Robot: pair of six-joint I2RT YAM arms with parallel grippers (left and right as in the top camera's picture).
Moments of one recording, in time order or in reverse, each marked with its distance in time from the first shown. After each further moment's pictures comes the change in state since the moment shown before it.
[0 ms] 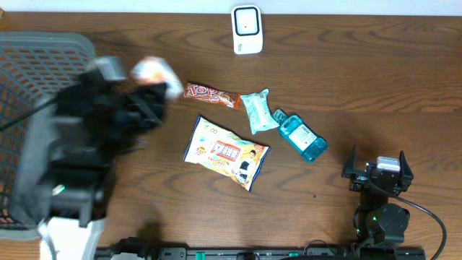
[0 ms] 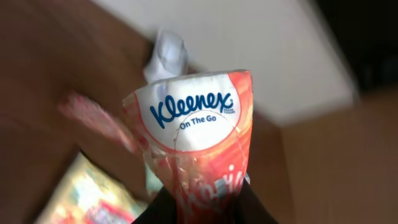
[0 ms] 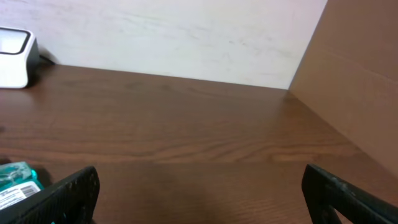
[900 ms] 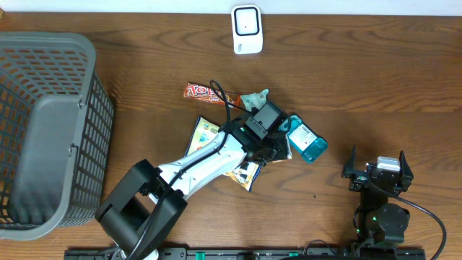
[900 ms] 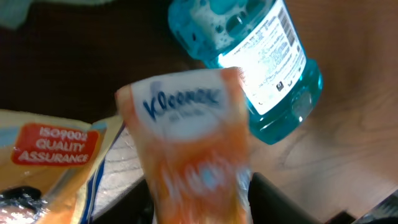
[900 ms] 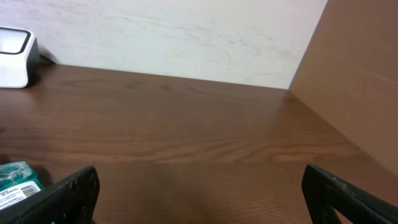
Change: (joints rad) left arm -0.621 0.819 -0.001 0.236 -0.081 -0.158; right arm 0.000 0.000 0.000 0.000 0.000 0.000
